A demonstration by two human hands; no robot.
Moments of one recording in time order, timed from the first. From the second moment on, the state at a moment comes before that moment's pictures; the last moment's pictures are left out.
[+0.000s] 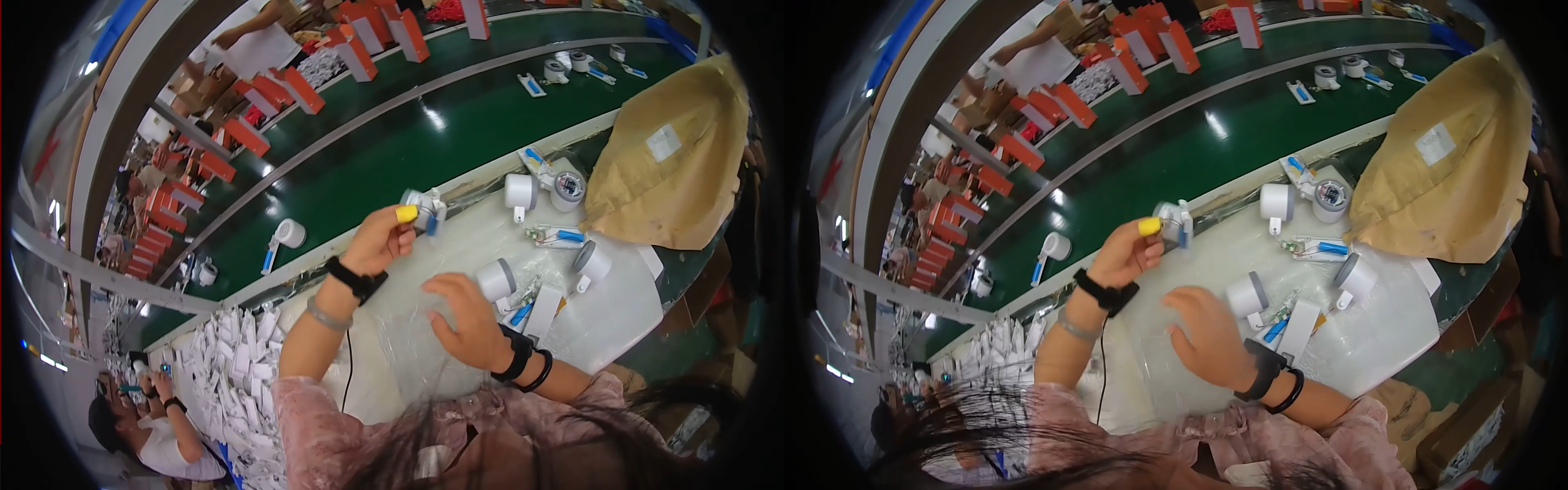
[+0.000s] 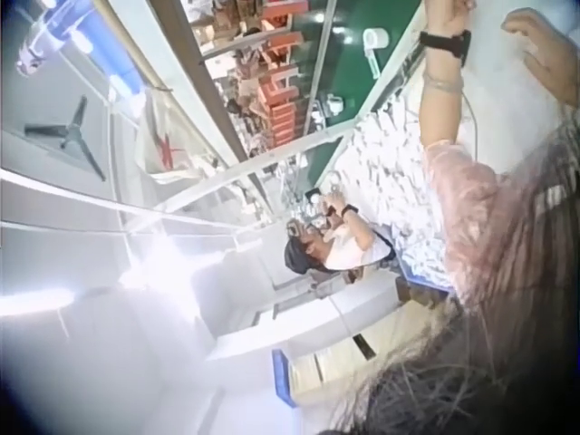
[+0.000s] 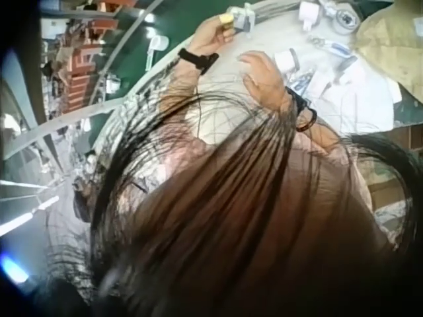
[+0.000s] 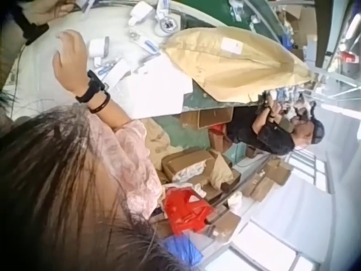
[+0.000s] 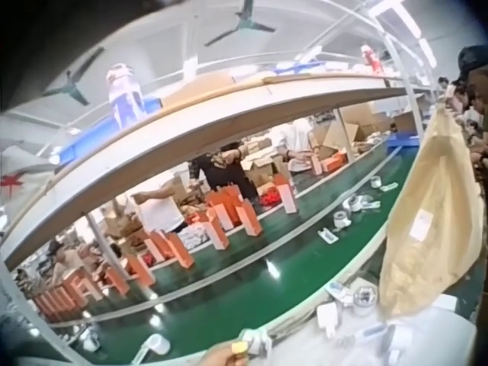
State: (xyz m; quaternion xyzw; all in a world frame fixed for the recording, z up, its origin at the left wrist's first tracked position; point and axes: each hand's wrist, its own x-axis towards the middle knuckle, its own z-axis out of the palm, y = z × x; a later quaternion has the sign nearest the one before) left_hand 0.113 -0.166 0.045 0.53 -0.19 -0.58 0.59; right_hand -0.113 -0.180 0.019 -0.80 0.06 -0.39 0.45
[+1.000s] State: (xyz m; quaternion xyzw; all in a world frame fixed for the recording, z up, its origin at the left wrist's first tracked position) left_hand -0.041 -0.009 -0.018 0.65 -0.54 0.21 0.49; right_hand -0.107 -0.152 0.005 -0.87 -0.08 -0.17 0.46
